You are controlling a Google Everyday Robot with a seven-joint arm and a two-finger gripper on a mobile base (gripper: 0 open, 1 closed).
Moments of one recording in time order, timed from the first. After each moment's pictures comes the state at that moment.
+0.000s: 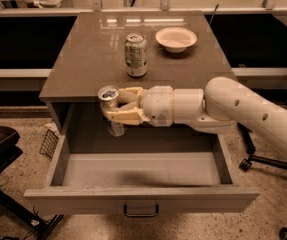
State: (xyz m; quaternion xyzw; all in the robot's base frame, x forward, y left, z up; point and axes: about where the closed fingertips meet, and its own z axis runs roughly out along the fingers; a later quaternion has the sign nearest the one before) arm 0.517 0.067 0.855 -0.50 0.56 0.41 0.52
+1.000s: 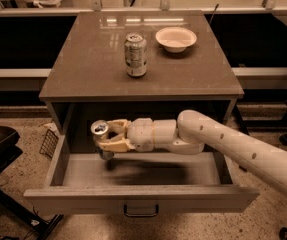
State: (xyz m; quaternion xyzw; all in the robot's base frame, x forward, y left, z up) arm 0.526 0.109 0.725 -0.52 0.52 0.46 0.50
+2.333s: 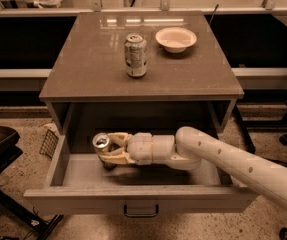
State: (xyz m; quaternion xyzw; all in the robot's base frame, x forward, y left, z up) arm 0.517 0.111 0.673 -0.52 0.52 0.44 0.52
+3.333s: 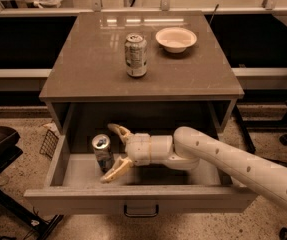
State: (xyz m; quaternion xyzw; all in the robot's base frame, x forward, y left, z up) arm 0.515 0.115 0.674 -0.53 0.51 0.44 0.52
